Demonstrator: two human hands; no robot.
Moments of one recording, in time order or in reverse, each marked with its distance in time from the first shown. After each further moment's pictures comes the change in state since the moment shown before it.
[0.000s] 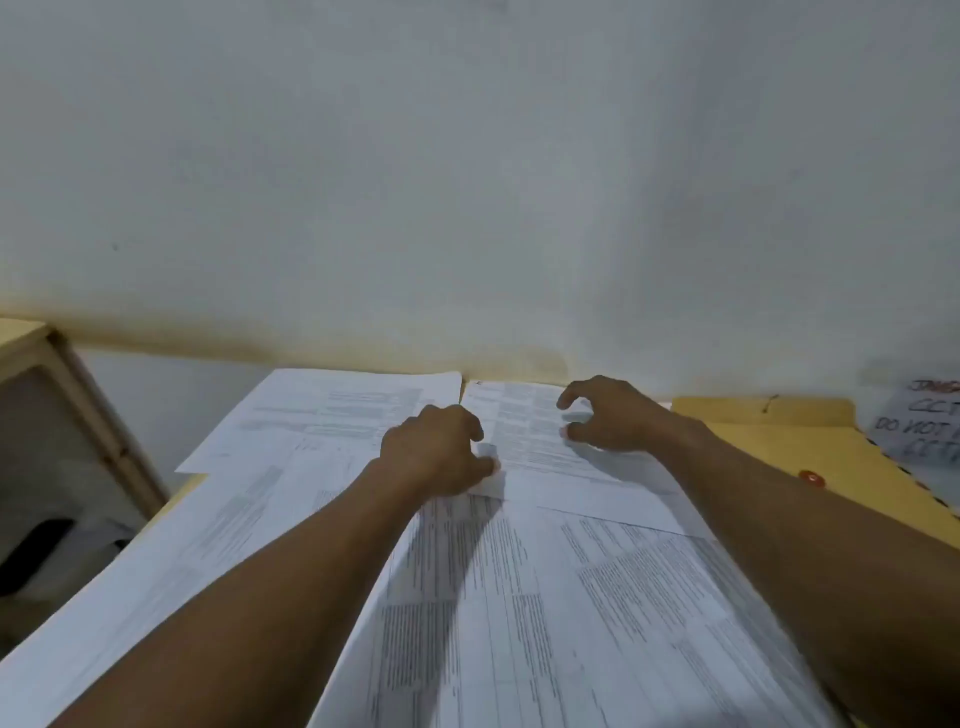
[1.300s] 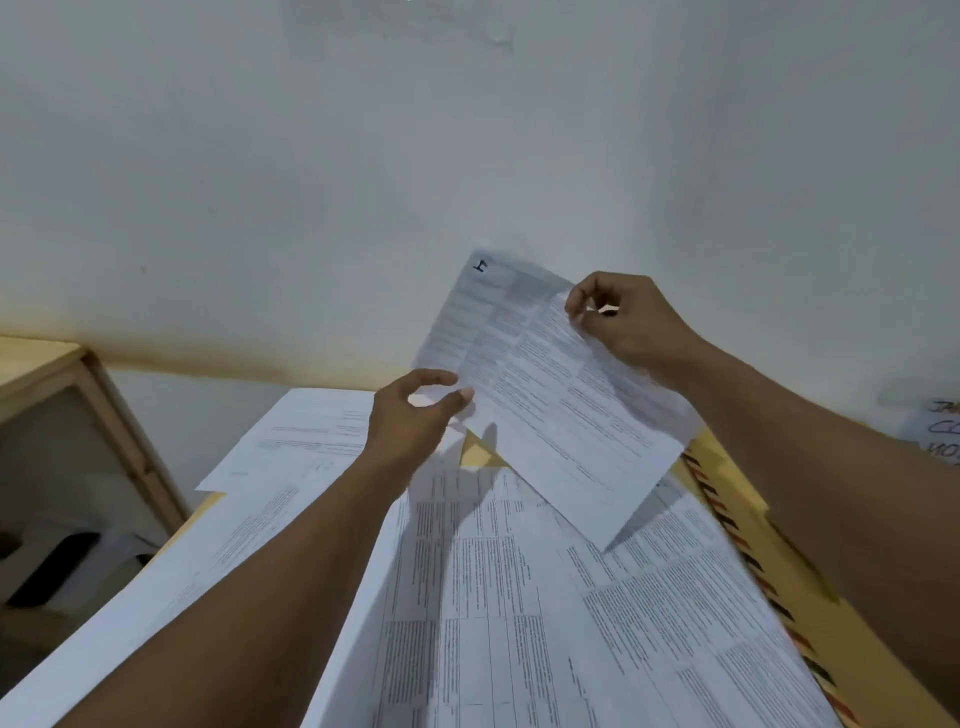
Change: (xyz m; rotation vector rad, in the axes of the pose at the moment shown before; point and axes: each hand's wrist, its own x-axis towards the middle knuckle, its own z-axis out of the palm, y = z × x) left_hand 0.009 -0.017 -0.028 -1.090 0.393 -0.104; right_hand -0.010 -0.054 -0.098 0.611 0.420 -0.275
